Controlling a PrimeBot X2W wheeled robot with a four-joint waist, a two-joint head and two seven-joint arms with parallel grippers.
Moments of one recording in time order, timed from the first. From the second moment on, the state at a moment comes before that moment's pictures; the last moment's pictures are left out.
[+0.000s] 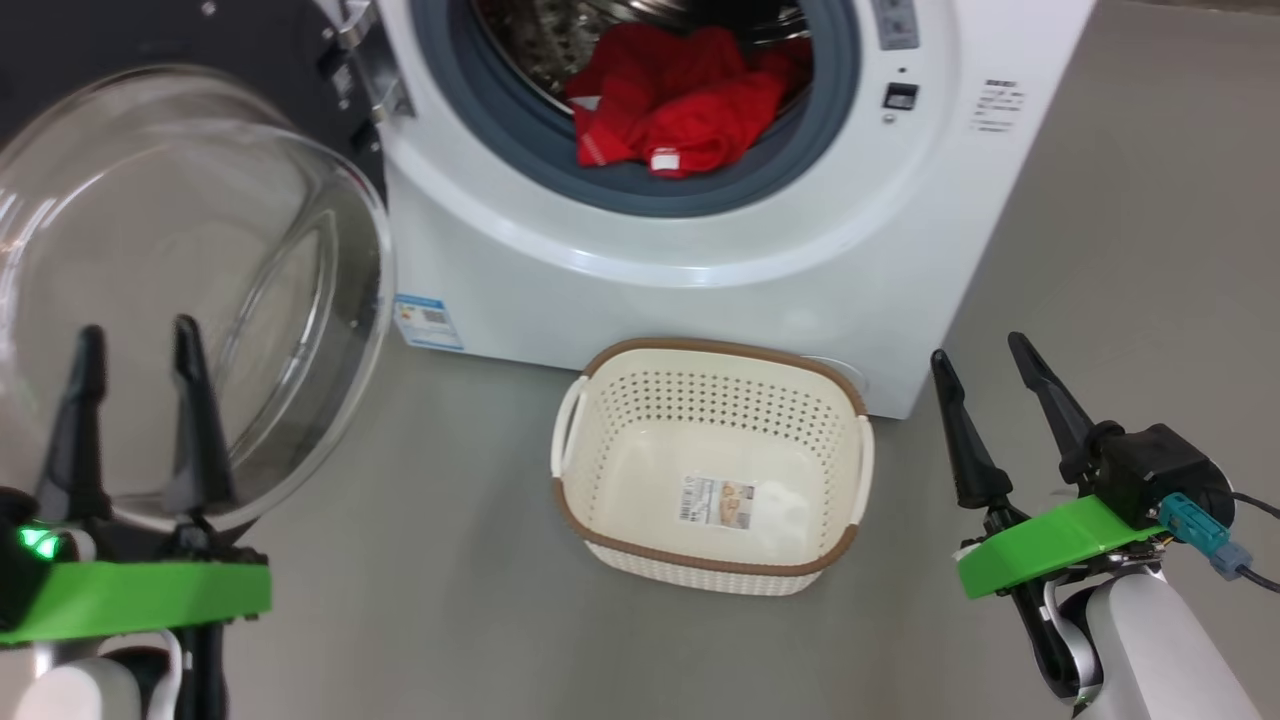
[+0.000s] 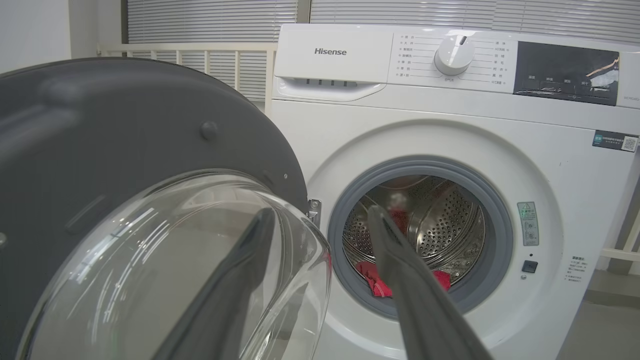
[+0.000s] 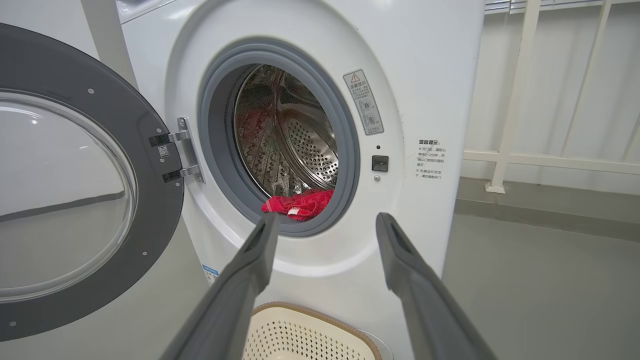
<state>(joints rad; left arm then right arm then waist) -0.25 0.16 0.09 0.02 -0.40 -0.01 -0.21 -0.25 -0.06 0.03 0.30 0.24 0.13 -0.25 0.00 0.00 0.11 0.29</state>
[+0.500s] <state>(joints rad) -0.15 0.16 0.03 0.04 -0.37 -0.03 -0.21 -0.19 -0.06 0.03 0.24 0.23 0.13 -0.26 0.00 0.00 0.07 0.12</state>
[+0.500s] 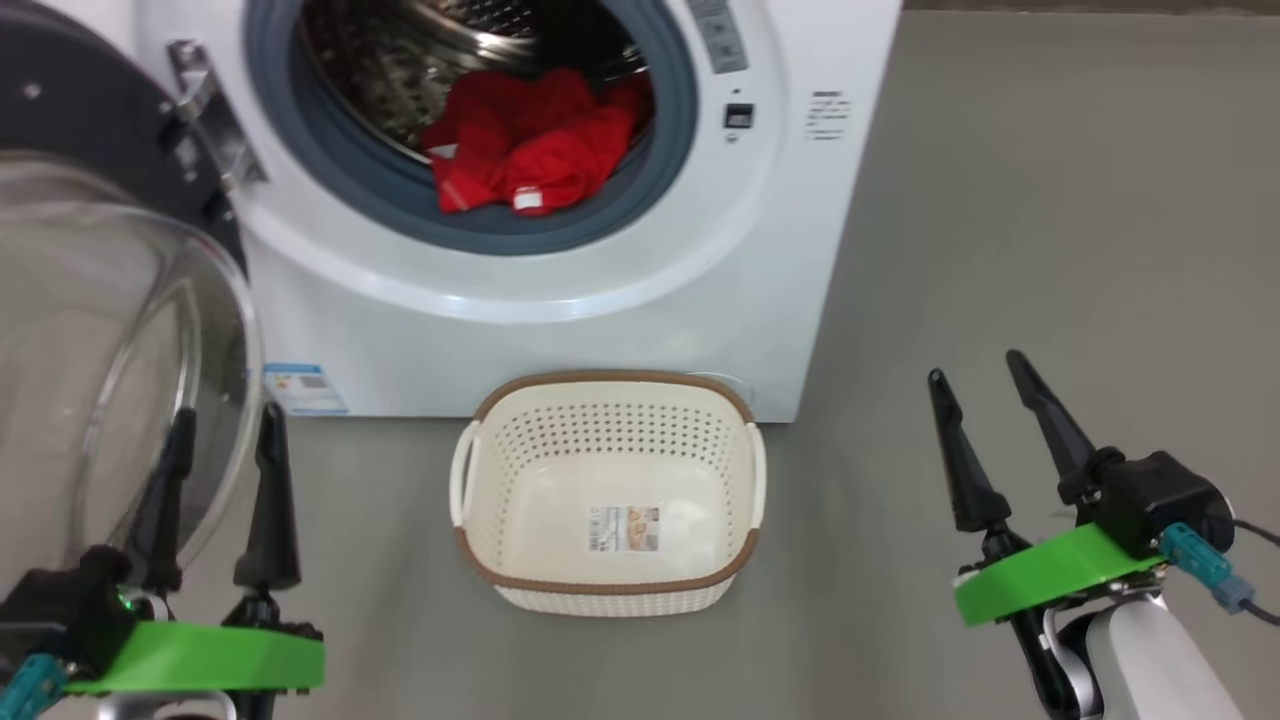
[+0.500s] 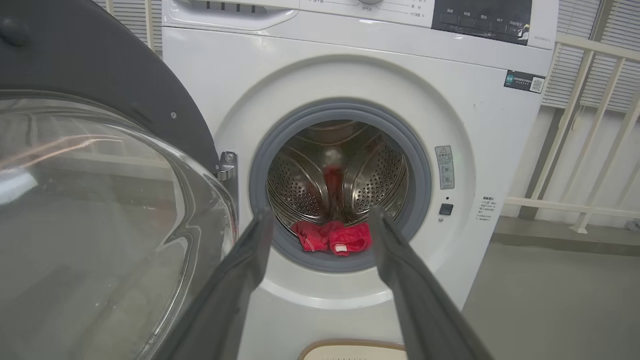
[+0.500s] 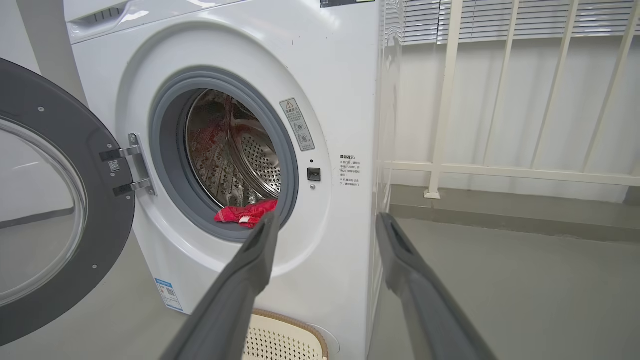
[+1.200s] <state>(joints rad) 0.06 0.20 0.02 0.07 -0.38 -0.06 -0.21 -0.11 -0.06 0.07 0.22 0.25 0.13 -0.26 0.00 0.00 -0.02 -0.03</state>
